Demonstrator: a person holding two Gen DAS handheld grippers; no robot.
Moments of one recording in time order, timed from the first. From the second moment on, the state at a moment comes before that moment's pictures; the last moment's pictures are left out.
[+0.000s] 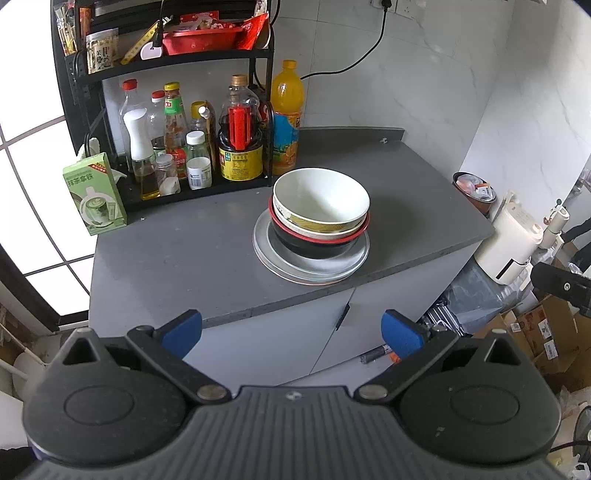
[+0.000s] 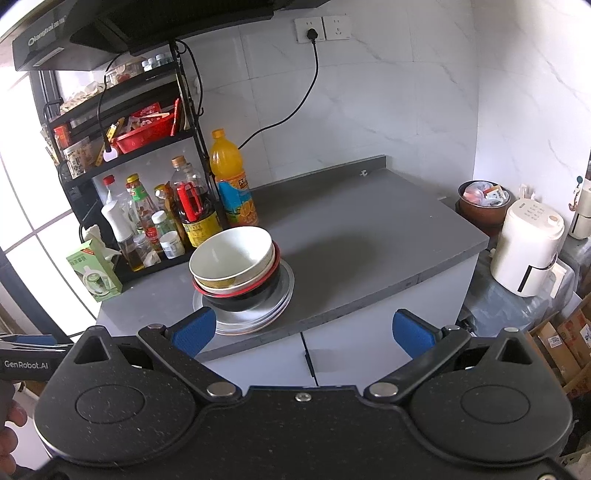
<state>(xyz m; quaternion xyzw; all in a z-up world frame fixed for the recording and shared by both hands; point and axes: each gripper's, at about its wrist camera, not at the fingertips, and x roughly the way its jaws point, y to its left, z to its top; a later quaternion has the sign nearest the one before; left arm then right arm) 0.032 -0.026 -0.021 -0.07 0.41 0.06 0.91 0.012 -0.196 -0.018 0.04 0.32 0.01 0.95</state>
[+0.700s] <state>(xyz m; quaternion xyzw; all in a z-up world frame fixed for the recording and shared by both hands) 0.035 -0.033 -0.022 -0.07 0.40 0.05 0.91 0.010 -0.200 -0.018 0.03 0.32 0.01 0.95</state>
